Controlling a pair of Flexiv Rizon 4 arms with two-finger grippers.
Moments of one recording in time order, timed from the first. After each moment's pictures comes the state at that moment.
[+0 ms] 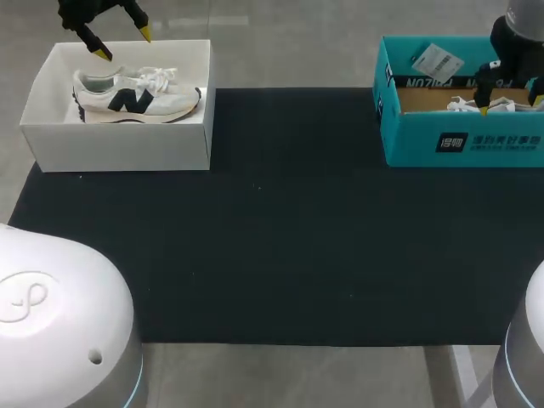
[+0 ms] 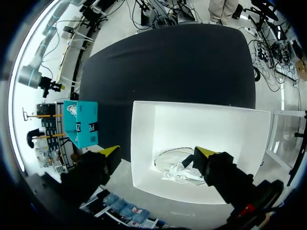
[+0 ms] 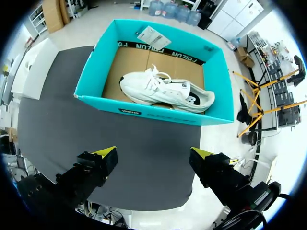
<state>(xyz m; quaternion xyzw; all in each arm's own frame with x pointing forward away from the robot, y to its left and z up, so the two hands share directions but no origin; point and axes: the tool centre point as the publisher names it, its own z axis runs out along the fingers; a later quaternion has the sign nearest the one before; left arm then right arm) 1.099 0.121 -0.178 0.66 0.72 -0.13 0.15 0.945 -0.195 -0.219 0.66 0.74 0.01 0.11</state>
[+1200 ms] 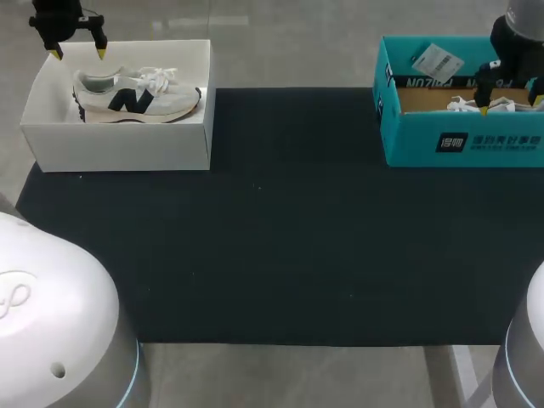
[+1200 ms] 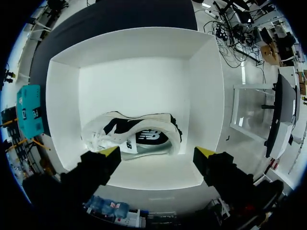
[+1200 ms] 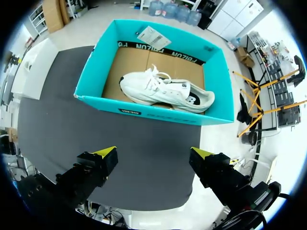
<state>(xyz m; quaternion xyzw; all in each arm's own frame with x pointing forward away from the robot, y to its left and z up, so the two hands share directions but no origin) 1.211 0.260 -0.265 0.70 0.71 0.06 0.05 0.945 -0.195 -0.219 0.66 0.74 0.01 0.11</state>
